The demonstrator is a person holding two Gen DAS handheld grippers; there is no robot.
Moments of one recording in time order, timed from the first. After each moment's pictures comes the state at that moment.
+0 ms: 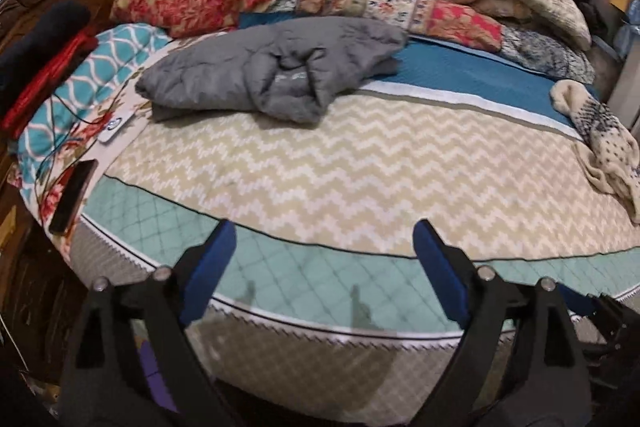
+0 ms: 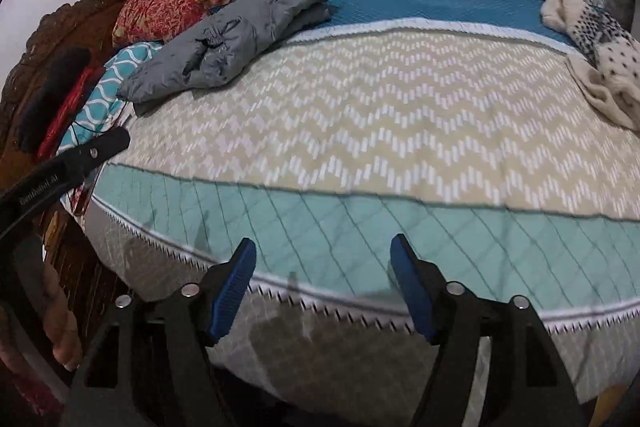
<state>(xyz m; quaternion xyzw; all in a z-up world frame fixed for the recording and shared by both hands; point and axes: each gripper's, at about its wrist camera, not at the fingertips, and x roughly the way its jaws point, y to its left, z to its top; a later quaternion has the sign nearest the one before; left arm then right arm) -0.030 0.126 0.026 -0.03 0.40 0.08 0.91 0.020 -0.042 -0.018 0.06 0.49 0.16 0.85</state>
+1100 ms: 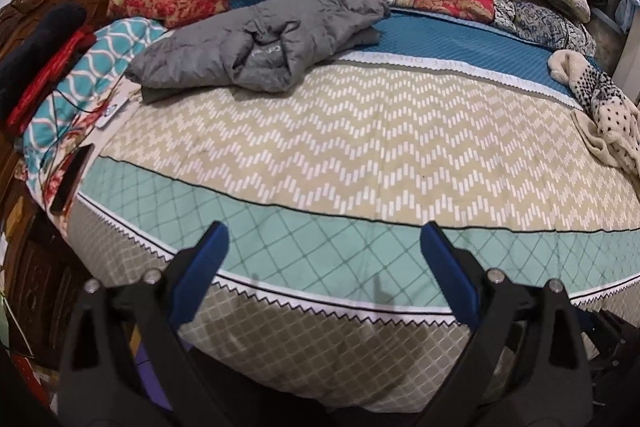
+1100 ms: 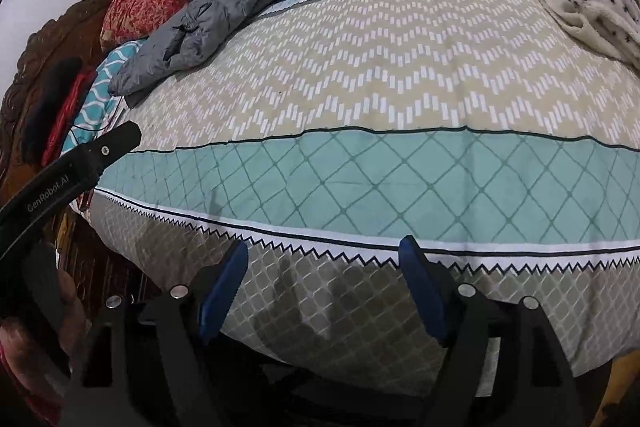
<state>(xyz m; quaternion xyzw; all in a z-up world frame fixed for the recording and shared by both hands) -0.035 0.075 0.005 -0.01 0.43 0.09 0.90 -0.001 -0.085 -0.038 0.10 0.53 0.16 0.82</state>
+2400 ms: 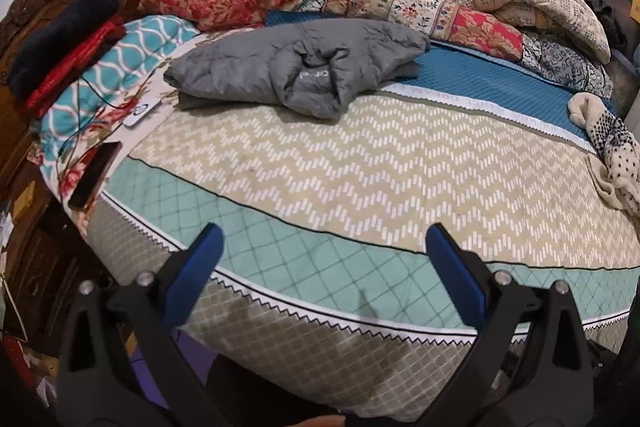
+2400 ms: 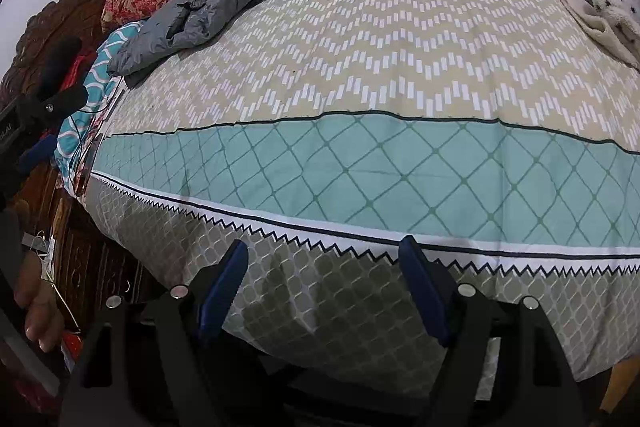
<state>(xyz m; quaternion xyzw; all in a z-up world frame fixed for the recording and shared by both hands) -0.044 0.118 0.034 -0.05 0.40 0.13 0.91 0.006 -0.069 -0.048 0.08 0.55 0.17 0.81</state>
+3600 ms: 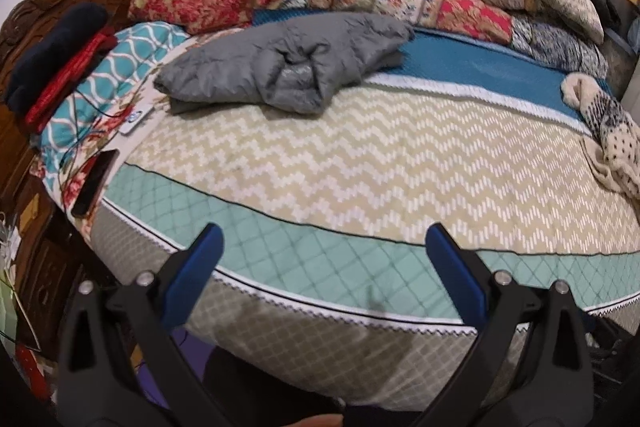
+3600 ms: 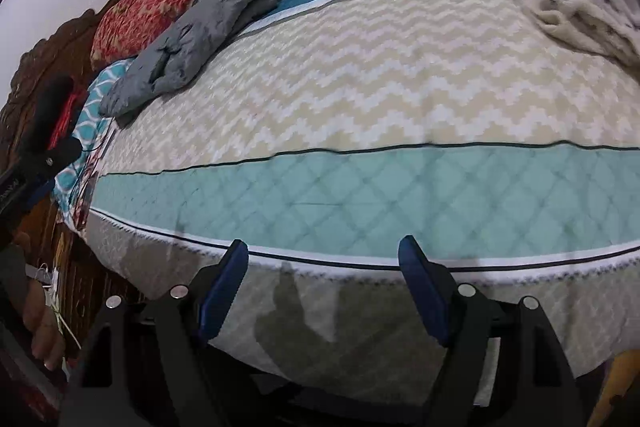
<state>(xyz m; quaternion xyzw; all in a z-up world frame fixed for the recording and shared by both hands) -0.039 0.084 0.037 -0.01 0.42 0.12 0.90 0.001 -0.122 -0.032 0.12 0.52 0.13 0.83</state>
